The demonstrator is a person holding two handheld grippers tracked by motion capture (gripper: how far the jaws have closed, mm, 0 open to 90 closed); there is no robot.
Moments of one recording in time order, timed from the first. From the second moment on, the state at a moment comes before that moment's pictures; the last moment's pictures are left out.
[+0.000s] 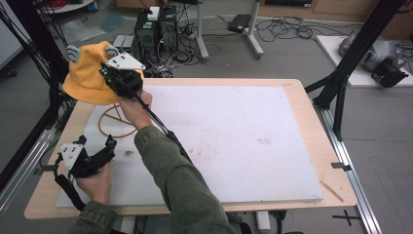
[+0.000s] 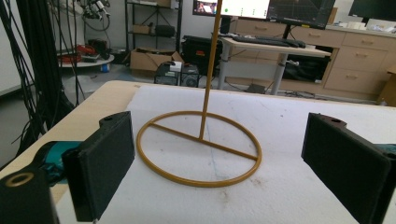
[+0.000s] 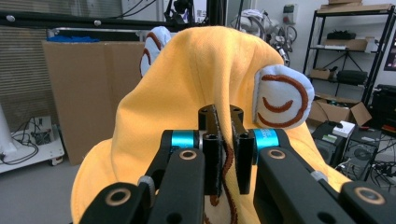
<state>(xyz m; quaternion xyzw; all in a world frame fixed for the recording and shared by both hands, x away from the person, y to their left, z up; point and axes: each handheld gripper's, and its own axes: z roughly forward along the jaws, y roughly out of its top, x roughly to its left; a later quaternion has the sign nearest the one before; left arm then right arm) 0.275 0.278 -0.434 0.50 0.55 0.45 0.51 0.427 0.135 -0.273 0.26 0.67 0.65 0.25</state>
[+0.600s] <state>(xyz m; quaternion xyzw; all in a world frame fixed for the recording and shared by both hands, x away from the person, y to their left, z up) 0.277 0.274 -0.434 0.50 0.54 0.46 0.50 0.426 0.037 -0.255 0.30 0.64 0.62 0.34</state>
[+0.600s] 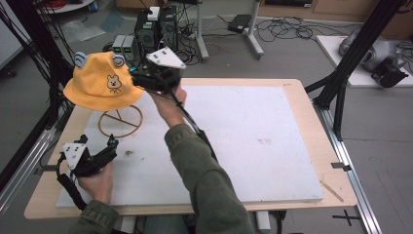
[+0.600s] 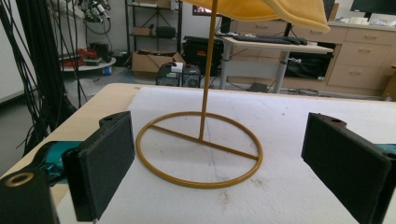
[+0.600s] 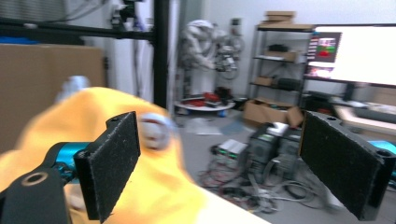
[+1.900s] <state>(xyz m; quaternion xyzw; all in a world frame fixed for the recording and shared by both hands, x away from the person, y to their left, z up) 0.282 0.266 -0.434 0.50 0.54 0.46 0.50 0.331 -0.225 -0.407 0.46 0.56 0.53 0.43</state>
